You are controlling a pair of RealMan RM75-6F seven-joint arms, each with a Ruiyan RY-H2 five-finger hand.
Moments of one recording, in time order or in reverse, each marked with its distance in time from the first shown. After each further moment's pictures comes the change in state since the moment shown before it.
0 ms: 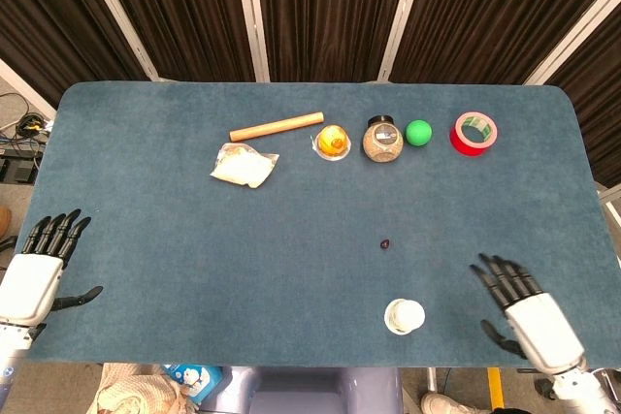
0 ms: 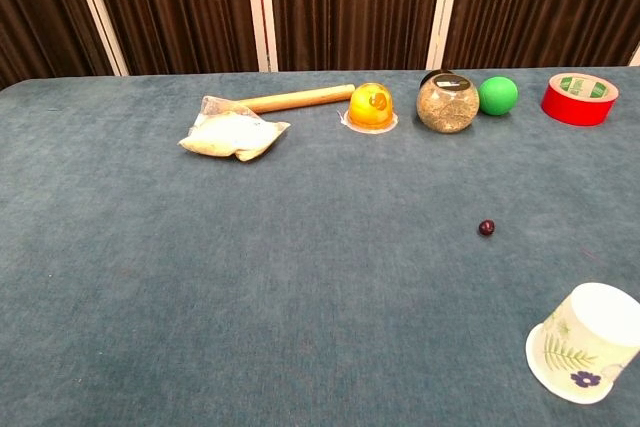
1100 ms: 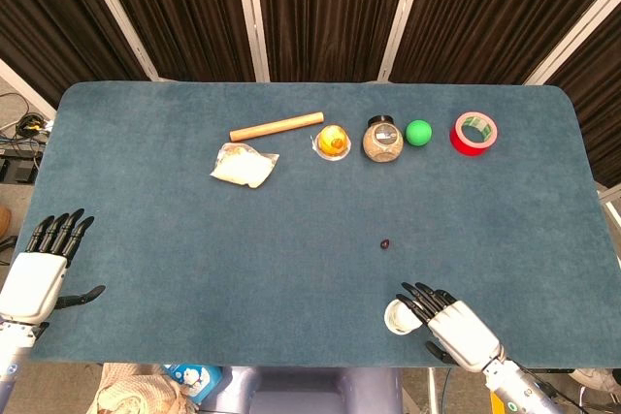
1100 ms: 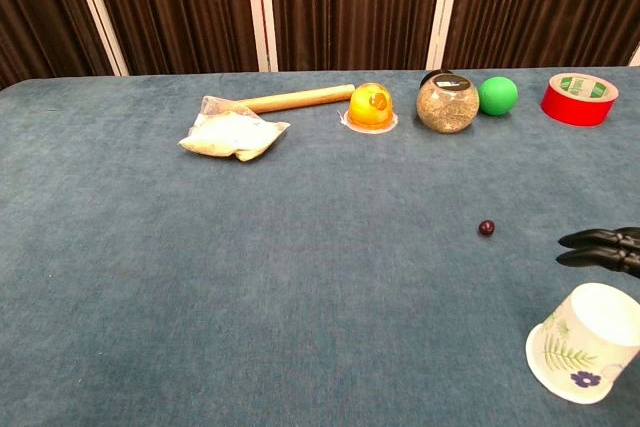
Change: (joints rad) left arm -0.008 -0.002 -0.002 -0.005 -0.013 -0.017 0.013; right arm 0.147 -0.103 -0.045 -0.126 0.057 -0.353 -0.250
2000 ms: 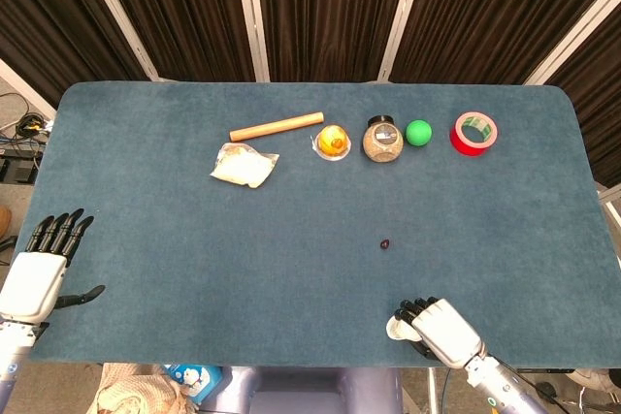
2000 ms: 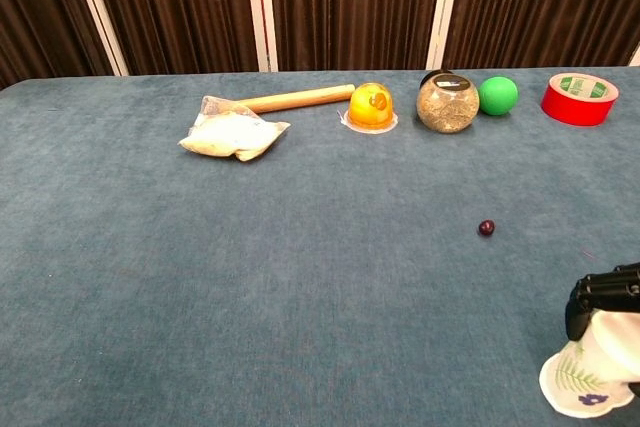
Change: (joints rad) left arm -0.002 0.003 -0.001 -0.008 -0.010 -0.007 -0.001; right arm 0.018 -0.097 -0.003 0.048 0.028 -0.001 -0.070
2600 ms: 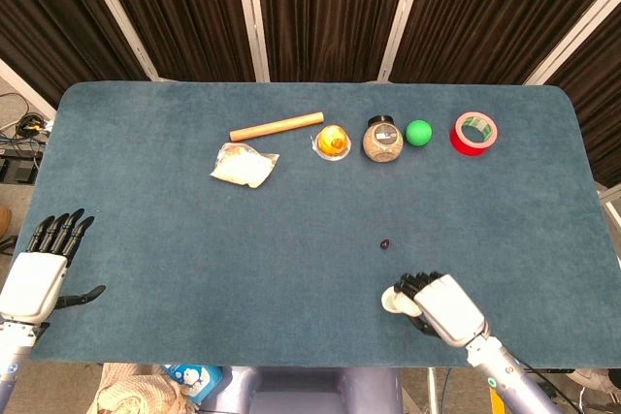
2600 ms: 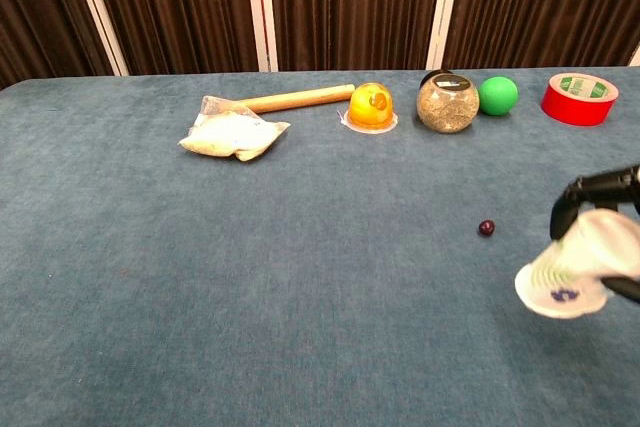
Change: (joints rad) left arm 0.000 0.000 0.001 -0.002 0.000 -0.001 0.000; right arm 0.041 0.044 0.100 -0.090 0.066 0.040 -0.017
